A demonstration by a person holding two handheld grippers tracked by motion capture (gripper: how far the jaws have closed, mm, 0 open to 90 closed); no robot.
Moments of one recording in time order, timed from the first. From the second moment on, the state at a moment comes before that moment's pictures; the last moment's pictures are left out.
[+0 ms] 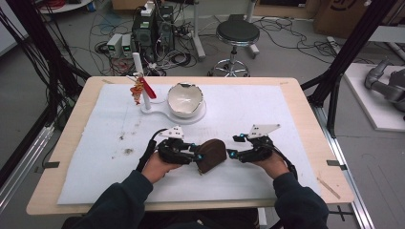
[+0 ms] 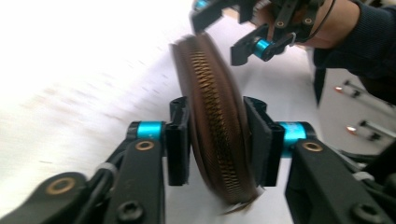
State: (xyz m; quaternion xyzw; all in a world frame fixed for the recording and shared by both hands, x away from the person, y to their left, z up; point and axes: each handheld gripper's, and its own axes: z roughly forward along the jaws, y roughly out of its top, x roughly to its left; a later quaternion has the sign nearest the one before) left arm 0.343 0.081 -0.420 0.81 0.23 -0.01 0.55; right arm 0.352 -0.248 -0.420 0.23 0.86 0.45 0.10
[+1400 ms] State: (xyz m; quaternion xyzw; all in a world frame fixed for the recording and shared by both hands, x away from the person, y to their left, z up) left arm 0.476 0.141 -0.323 0.80 0.18 0.17 0.54; right arm 0.352 -0.321 -0.408 0.33 0.80 0.47 0.17
